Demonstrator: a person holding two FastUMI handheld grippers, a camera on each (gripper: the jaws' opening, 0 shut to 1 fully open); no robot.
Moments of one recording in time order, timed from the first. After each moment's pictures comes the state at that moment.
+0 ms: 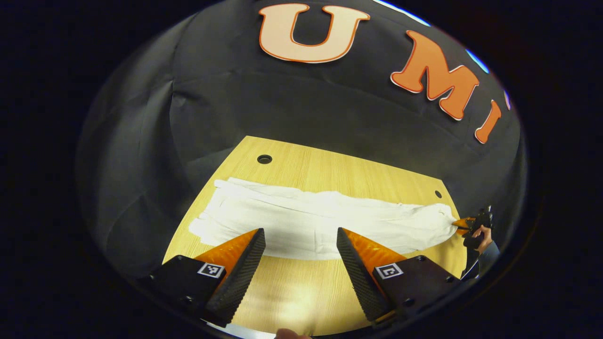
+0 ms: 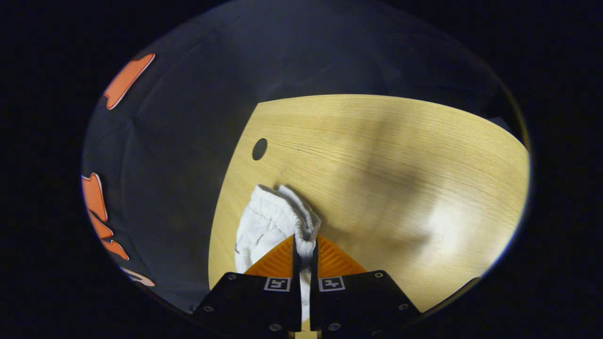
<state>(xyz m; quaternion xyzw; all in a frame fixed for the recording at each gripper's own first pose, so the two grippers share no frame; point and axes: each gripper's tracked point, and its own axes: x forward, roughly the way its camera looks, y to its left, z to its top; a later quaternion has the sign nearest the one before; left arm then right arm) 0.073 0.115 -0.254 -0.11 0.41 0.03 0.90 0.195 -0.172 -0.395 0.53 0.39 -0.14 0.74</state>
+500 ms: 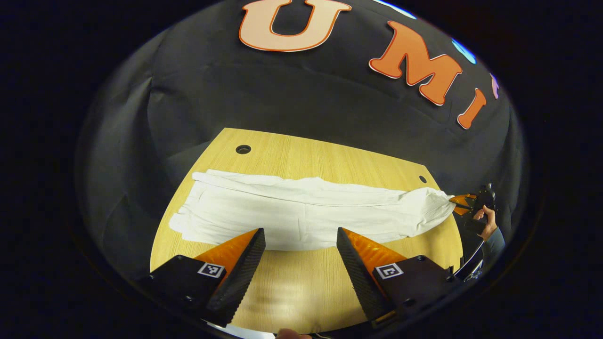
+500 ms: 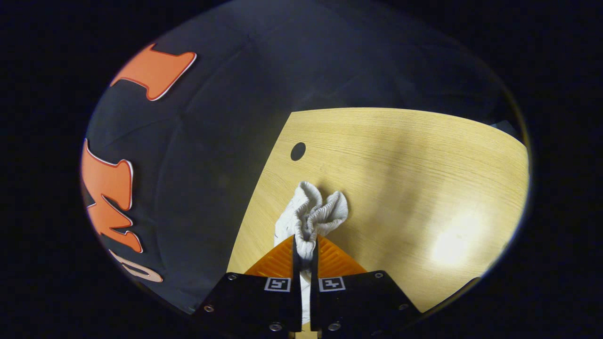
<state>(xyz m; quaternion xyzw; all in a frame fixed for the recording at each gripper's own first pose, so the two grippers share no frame) 0.066 0.097 -0.275 -0.12 0.42 -0.03 0.90 0.153 -0.137 -0.323 0.53 0.35 -0.13 0.77</state>
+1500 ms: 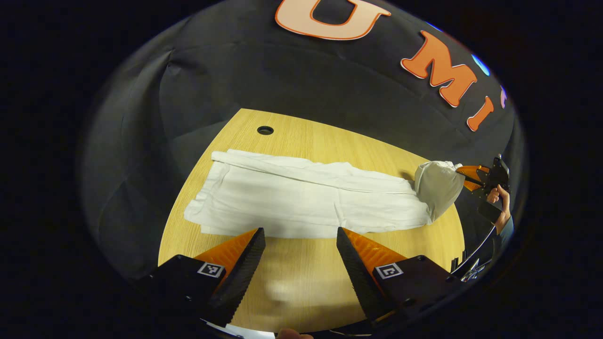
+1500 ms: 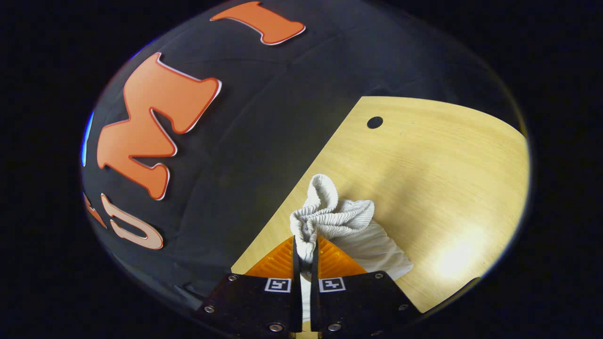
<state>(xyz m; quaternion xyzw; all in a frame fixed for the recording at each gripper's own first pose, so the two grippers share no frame) 0.040 0.185 -0.326 -0.15 0.45 -0.03 0.88 0.161 0.057 -0.226 0.47 0.33 -0.03 0.82</state>
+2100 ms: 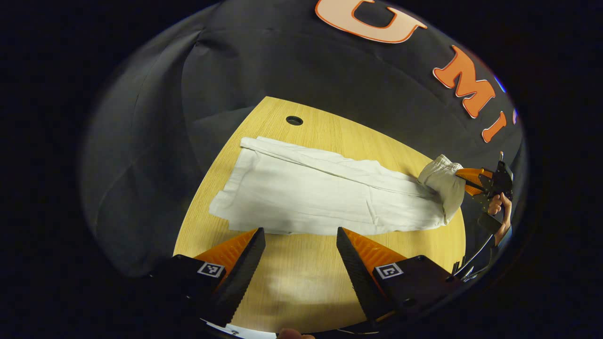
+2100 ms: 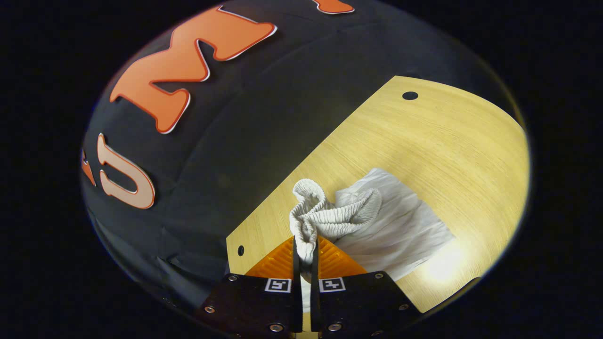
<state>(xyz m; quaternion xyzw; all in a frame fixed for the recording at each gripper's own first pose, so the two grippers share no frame) 0.036 0.252 -0.365 -0.17 0.47 0.00 0.86 0.159 0.170 -0.246 0.40 0.38 0.03 0.83</state>
